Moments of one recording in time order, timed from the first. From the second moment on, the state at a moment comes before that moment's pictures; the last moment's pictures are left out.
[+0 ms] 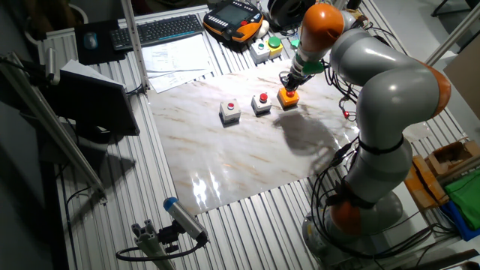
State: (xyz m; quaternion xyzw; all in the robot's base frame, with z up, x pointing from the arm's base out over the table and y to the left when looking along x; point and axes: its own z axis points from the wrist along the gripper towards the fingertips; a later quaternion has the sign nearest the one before) arm 0.571 -0.031 0.195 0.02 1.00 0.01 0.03
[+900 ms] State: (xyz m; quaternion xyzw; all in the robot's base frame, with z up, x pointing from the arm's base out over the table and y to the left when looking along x) arm 0.573 -0.033 0.192 -0.02 1.00 -0.01 0.02
